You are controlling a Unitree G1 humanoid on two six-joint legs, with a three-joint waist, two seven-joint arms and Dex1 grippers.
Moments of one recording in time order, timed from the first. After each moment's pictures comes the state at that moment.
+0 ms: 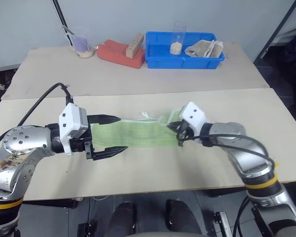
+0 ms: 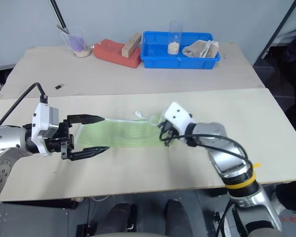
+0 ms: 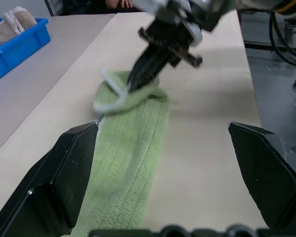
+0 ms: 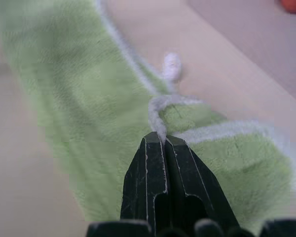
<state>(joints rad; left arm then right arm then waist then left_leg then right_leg) -0.19 0.90 0.19 -0.49 -0.67 0.48 -1.07 -0.50 -0.60 0.15 -0.31 0.17 0.75 0.72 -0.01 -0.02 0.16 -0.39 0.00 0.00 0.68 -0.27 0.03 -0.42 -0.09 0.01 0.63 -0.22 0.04</state>
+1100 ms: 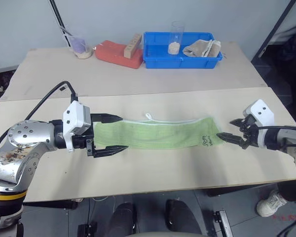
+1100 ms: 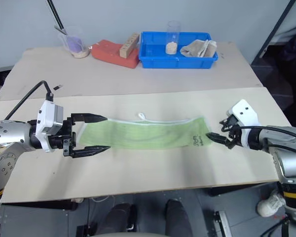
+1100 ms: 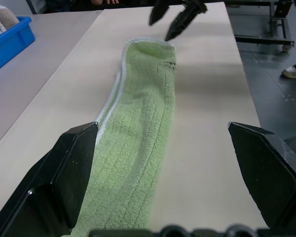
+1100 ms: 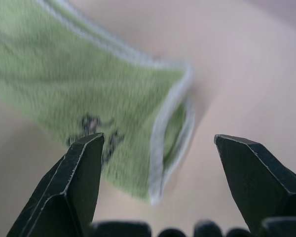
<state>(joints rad) -0.26 0.89 0.14 -0.42 -0.63 0.46 -1.13 -0.36 -0.87 -0.13 -0.12 0.31 0.74 0.87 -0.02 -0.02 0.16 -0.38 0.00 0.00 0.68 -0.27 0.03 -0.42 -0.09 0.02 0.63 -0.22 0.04</state>
